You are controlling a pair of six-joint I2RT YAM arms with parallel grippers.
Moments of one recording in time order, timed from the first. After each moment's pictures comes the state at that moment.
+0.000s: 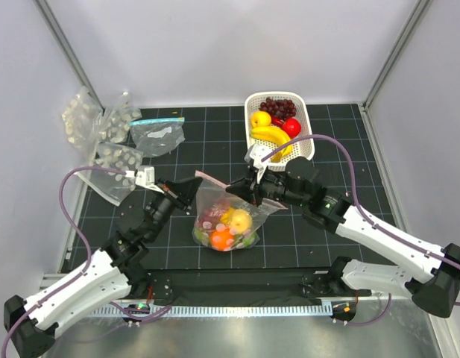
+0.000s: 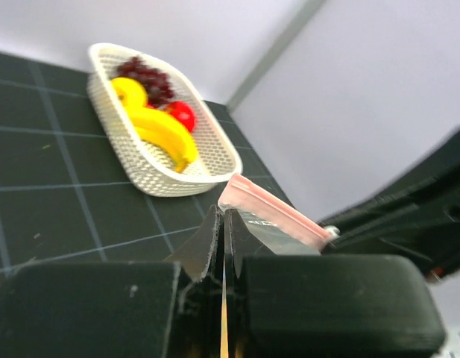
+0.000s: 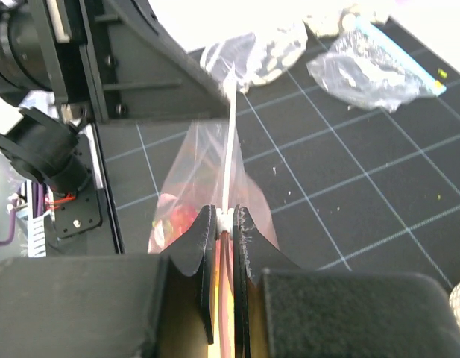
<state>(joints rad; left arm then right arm) -0.80 0.59 0.43 0.35 -0.23 -0.59 0.87 1.05 0.94 -0.02 -0.30 0.01</state>
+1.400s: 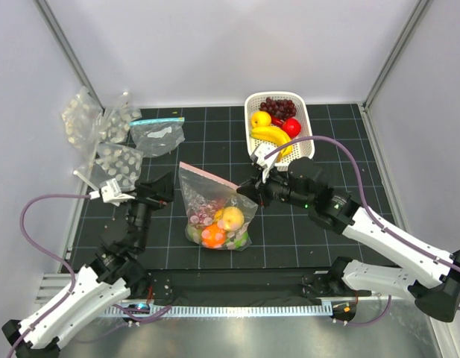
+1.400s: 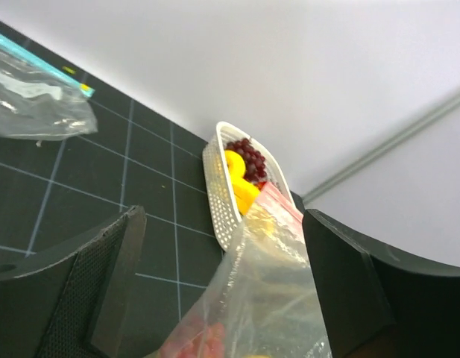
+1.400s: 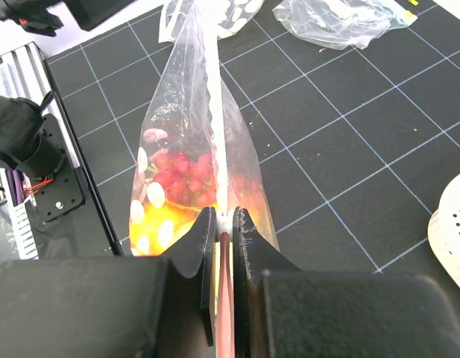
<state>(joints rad) -0.76 0.34 0.39 0.13 -0.68 -0.66 0.87 1.01 0.98 -0.23 -0.19 0.03</state>
